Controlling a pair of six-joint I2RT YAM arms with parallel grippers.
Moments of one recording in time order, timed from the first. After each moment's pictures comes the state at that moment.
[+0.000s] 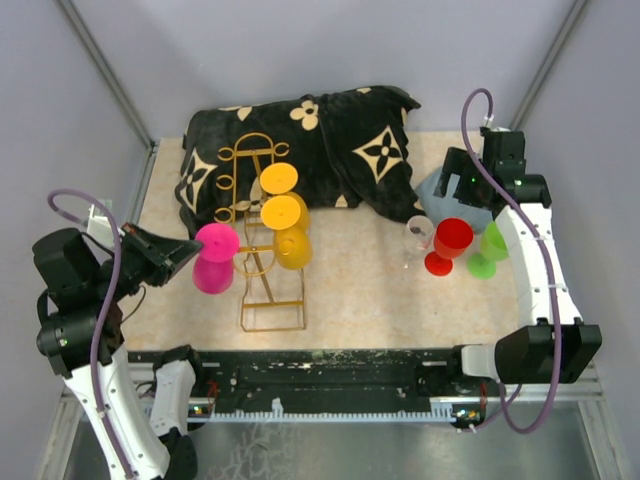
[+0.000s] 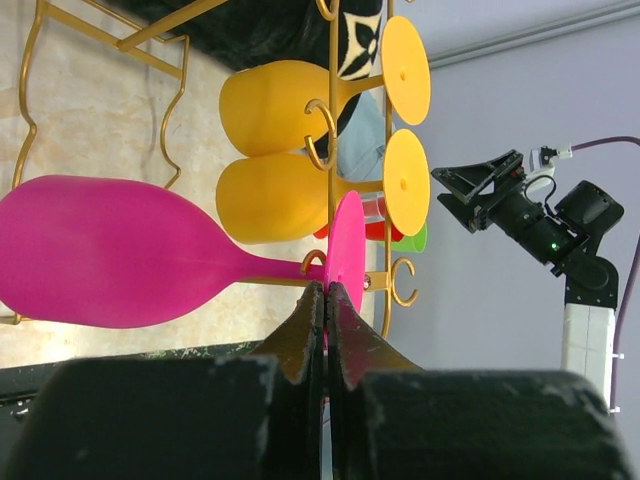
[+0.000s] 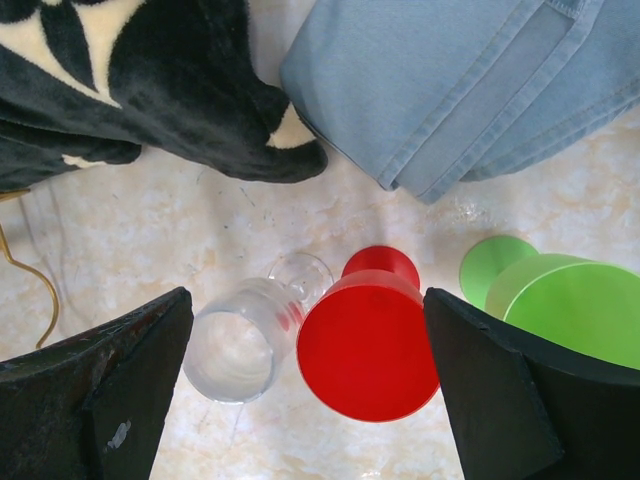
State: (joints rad) left arm 0.33 0.68 1.35 -1.11 0.75 -0.76; right arm 0.01 1.31 1.43 -0.87 0.00 0.25
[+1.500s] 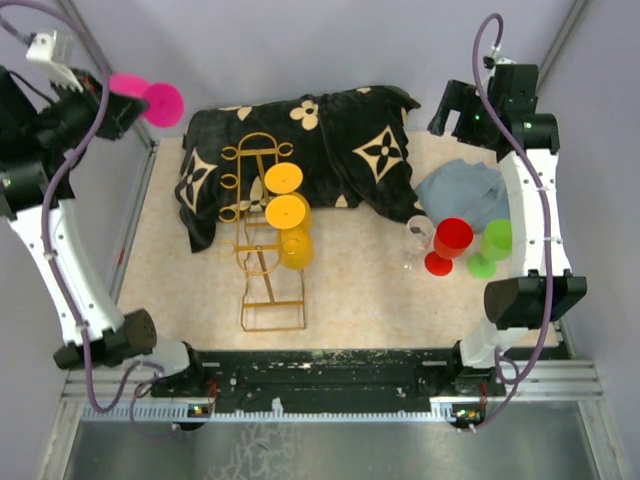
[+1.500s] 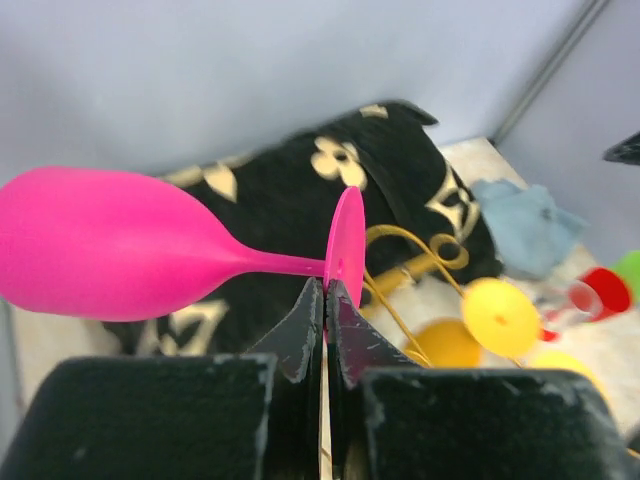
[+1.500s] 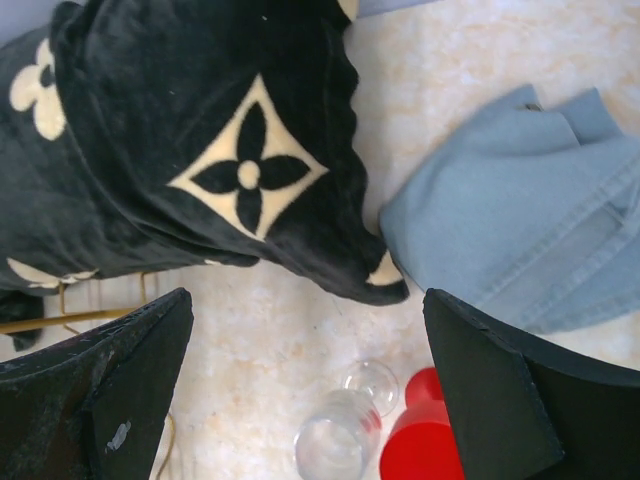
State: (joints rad) left arm 0.34 1.38 2.09 -0.85 0.83 -0.13; right arm 0.02 1.62 1.98 -0.95 -0.12 0.26
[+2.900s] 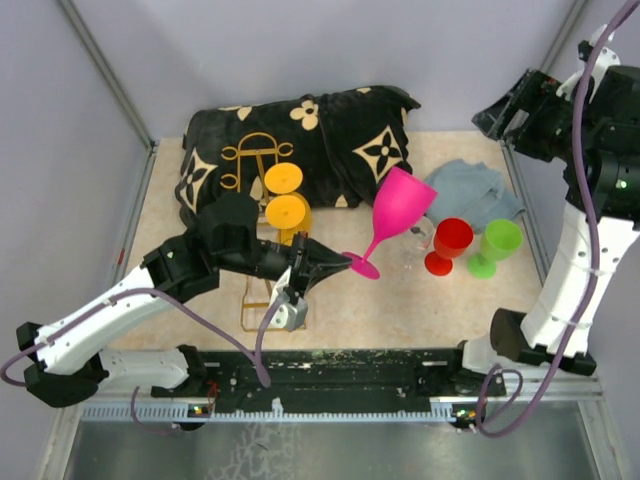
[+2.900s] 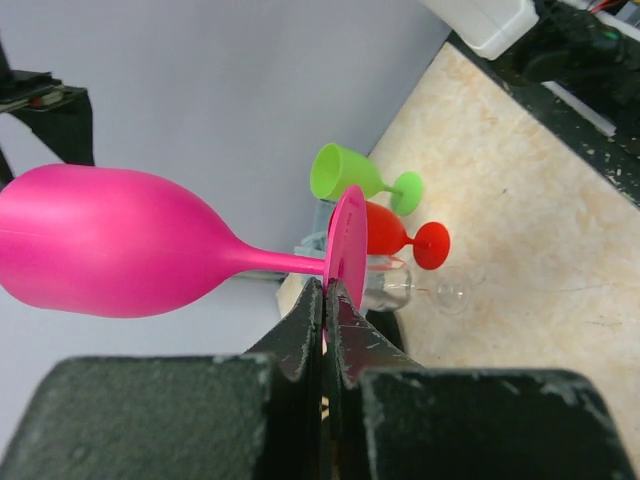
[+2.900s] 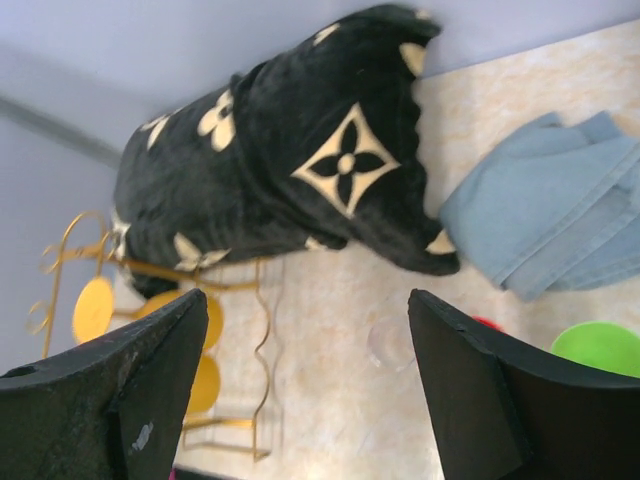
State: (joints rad) left arm -1.05 1.14 1.38 -0.48 0.63 1.22; right arm -0.20 1.49 2.42 -1.29 -0.38 0.33
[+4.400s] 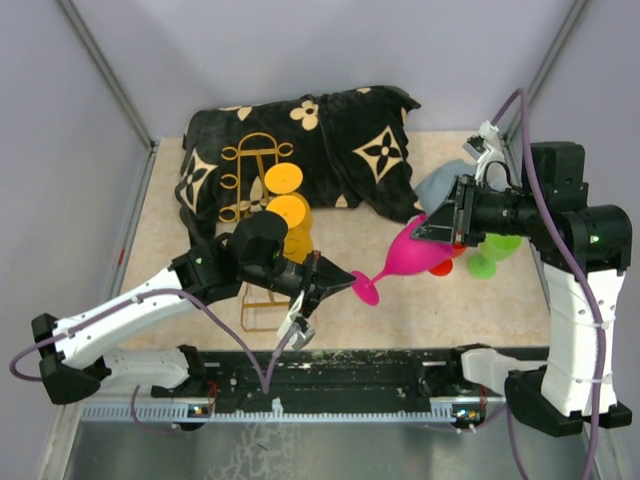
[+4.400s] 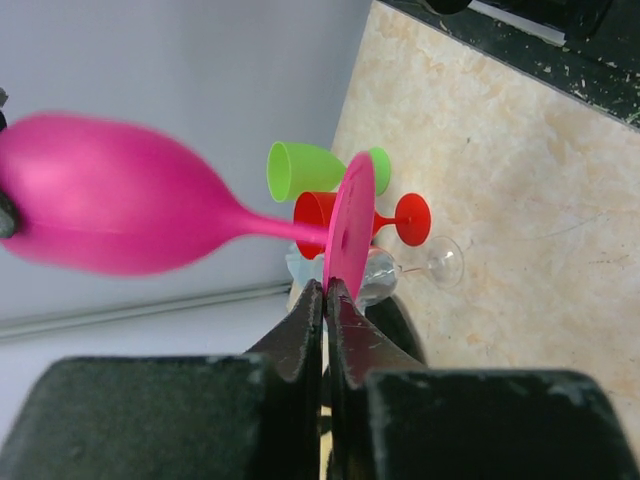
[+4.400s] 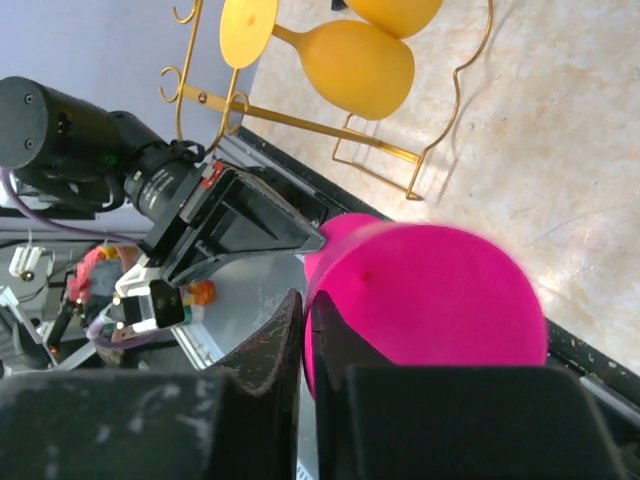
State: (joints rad) left arm -1.08 1.16 1.20 -0.50 0.64 1.56; right arm 0.15 1.14 1.92 -1.49 -0.77 0.33
